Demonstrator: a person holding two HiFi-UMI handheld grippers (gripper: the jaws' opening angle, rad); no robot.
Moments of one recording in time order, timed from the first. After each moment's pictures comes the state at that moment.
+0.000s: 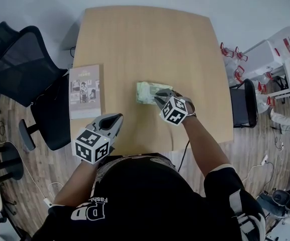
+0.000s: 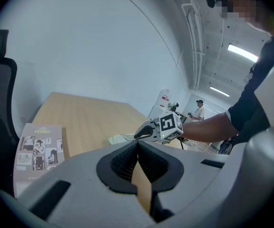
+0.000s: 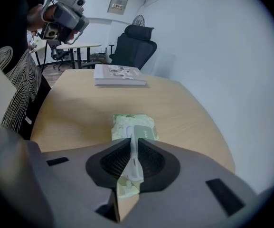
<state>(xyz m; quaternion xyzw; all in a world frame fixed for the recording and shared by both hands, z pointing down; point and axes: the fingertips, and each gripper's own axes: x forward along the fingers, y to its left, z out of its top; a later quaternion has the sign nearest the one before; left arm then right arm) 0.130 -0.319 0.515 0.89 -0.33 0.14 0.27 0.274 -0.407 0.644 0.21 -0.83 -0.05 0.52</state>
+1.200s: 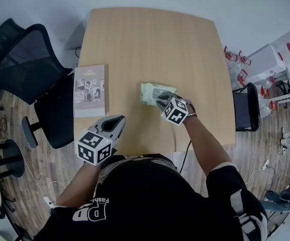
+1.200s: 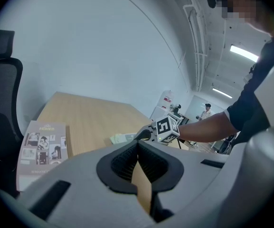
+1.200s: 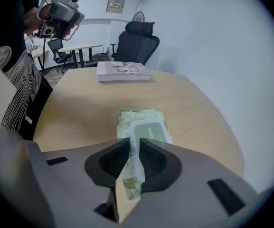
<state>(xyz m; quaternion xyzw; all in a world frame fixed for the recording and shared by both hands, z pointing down) 0.121 -0.310 0.514 0.89 -0.35 0.13 0.28 0.270 -0.399 0.670 0.18 -0.83 -0.02 0.53</state>
